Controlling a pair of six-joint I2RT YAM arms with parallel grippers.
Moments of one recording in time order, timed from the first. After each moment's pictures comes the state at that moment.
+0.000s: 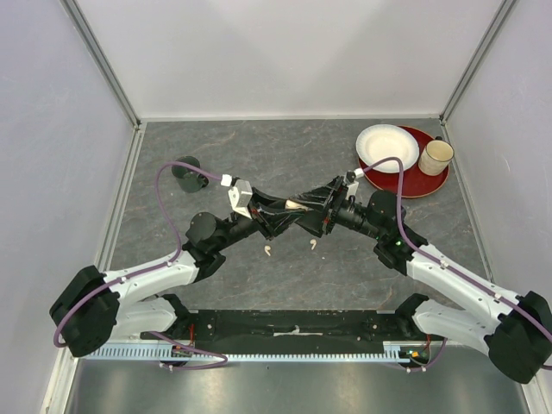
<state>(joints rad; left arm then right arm) -0.82 1.15 0.50 1.02 0.34 -0.37 0.67 1.02 0.63 0.39 -0.43 1.78</state>
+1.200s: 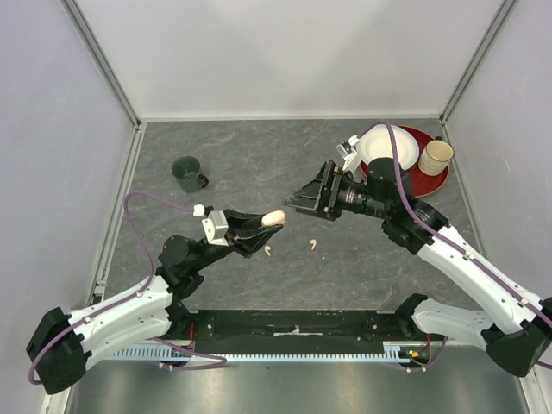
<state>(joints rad) -0.82 0.77 0.32 0.88 0.33 -0.14 0.68 1.06 1.10 -0.28 -0.43 1.00</state>
